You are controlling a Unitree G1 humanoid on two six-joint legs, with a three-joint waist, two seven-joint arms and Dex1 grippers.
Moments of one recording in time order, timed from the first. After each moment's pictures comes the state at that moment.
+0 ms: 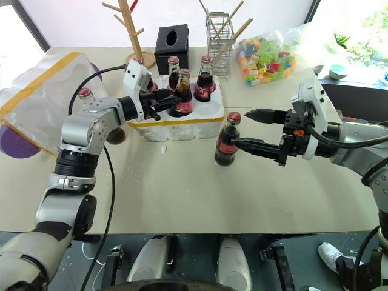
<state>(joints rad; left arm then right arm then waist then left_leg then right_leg) -0.88 0.38 -0.02 0.24 -0.30 0.64 -0.75 -0.37 -1.00 -0.30 -0.42 1.00 0.86 0.87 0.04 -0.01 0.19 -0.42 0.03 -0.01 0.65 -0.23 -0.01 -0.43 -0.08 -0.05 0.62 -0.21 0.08</state>
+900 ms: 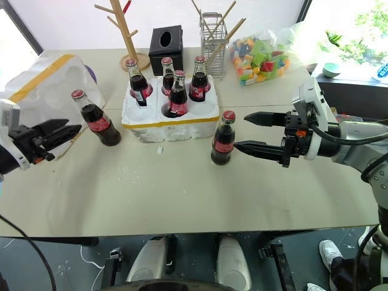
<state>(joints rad) -0.12 0.79 0.66 -0.44 -0.69 1.00 -0.62 -0.40 -1.01 -0.27 -0.37 0.96 0.87 0.98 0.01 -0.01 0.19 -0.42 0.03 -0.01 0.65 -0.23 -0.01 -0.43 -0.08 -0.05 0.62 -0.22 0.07</state>
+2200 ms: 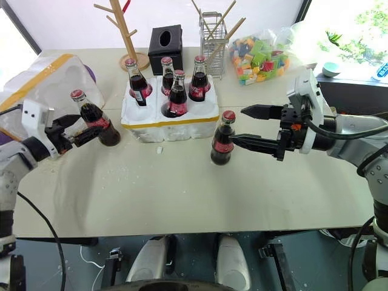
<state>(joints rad) -0.34 0.76 0.33 0.03 -0.46 0.55 -0.73 -0.46 -0.99 -0.24 -0.37 0.96 0.88 0.93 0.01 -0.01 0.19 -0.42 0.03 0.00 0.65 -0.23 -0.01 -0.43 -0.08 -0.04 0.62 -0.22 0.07</state>
